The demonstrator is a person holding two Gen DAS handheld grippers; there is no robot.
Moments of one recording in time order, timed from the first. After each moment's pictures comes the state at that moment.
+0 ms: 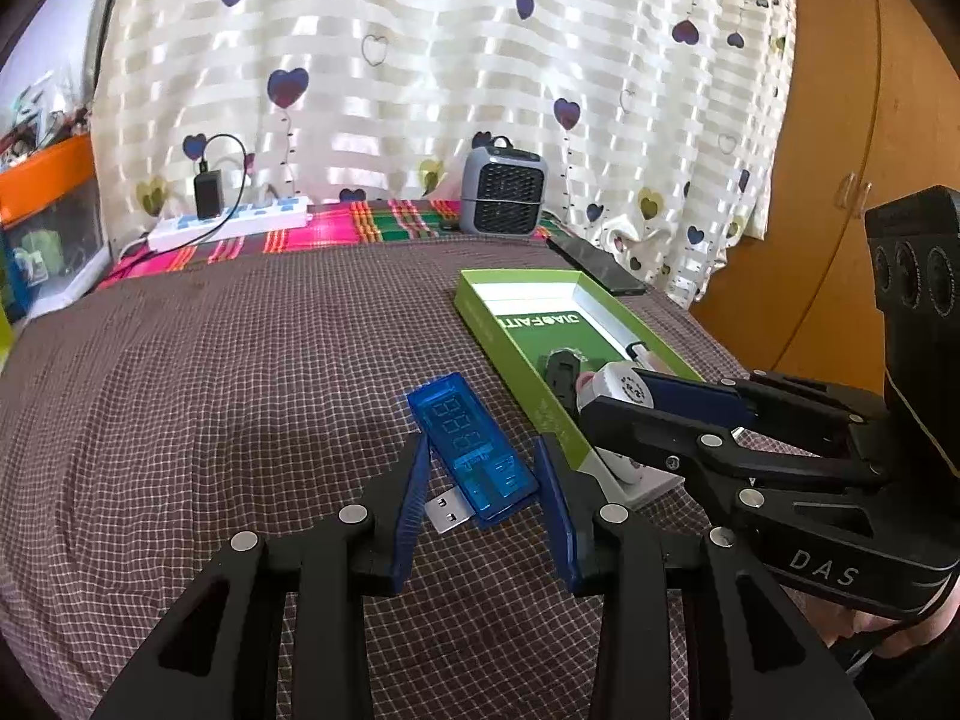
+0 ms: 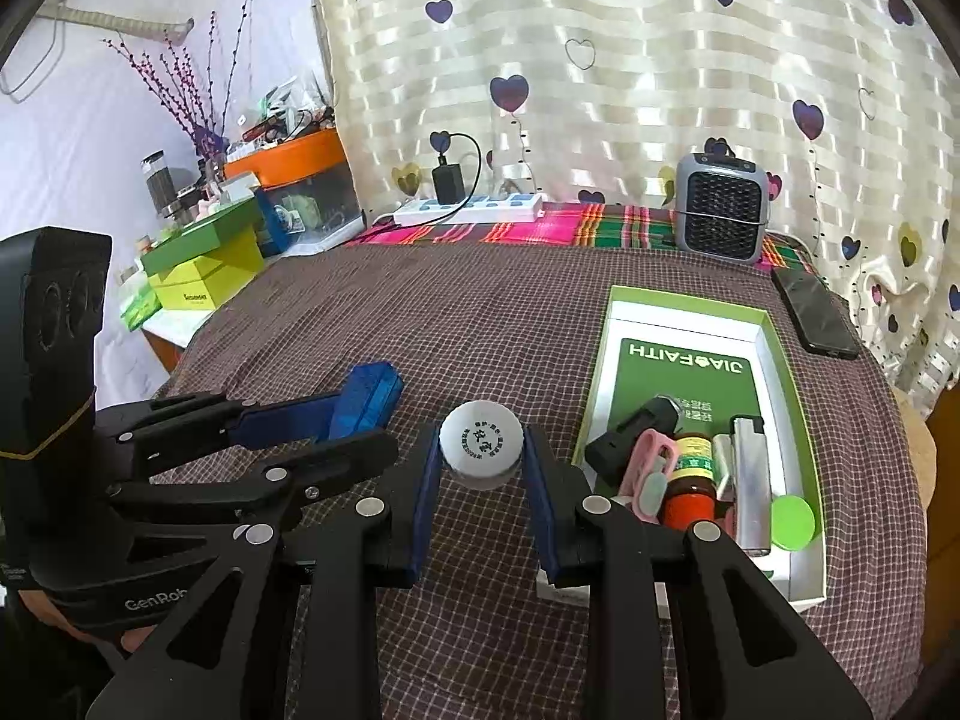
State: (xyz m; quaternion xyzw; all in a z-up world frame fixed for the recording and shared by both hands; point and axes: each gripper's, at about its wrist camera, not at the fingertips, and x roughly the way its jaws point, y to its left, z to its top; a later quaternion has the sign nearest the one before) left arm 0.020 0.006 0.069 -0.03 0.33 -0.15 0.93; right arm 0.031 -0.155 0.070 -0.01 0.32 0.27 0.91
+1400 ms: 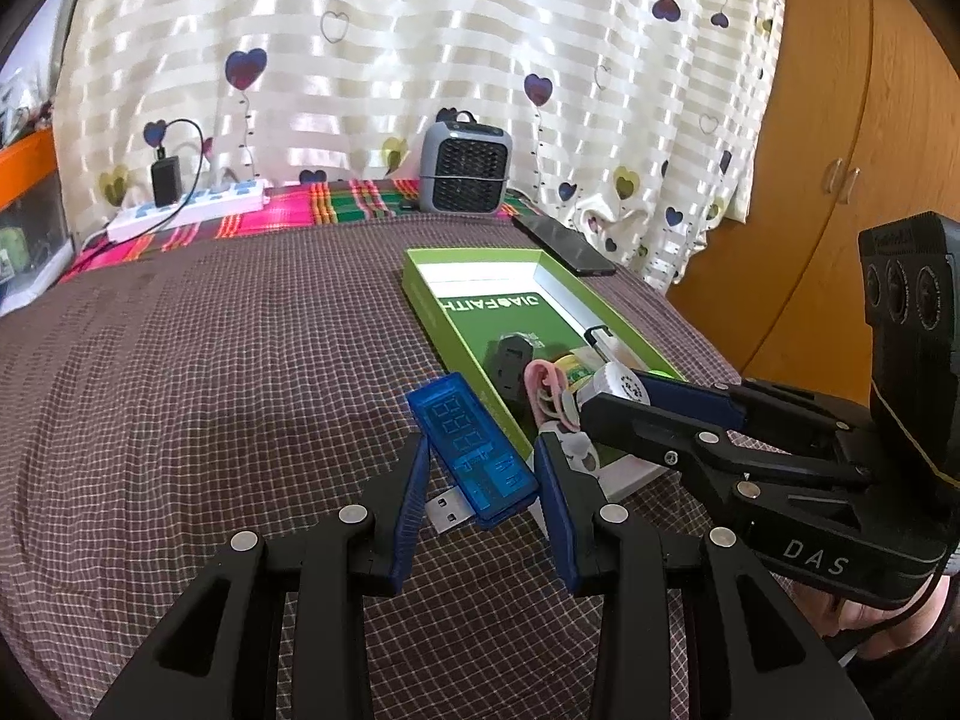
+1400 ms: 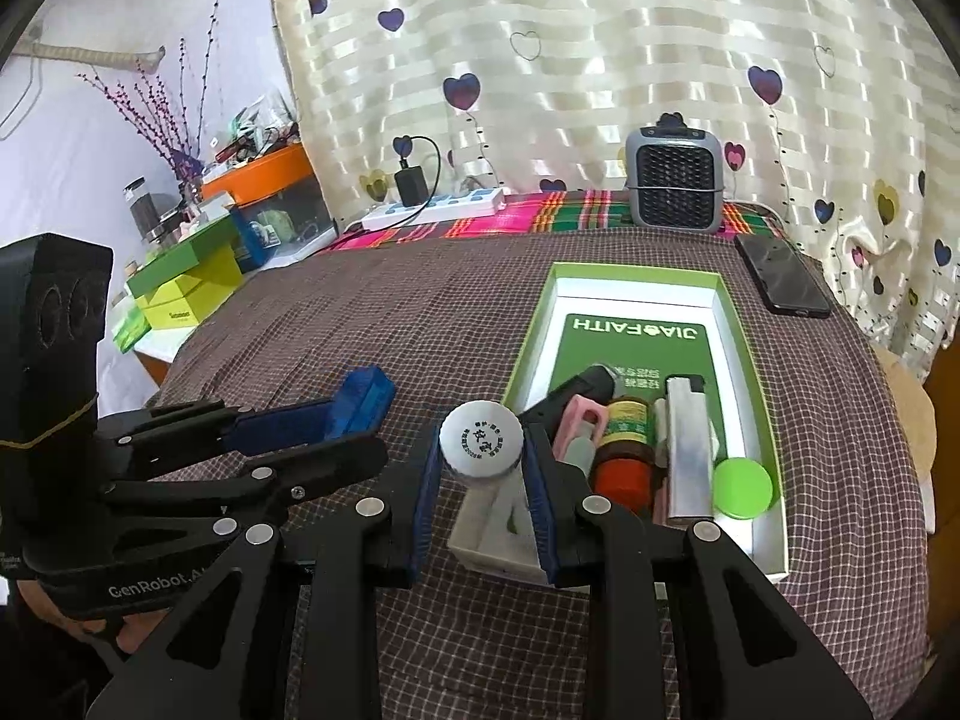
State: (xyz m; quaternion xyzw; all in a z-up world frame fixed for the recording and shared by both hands) left arm 0.034 -0.029 0.058 -0.03 0.35 -0.17 0.92; right arm 0.040 -0.201 0.054 0.02 0.33 0.26 0.91
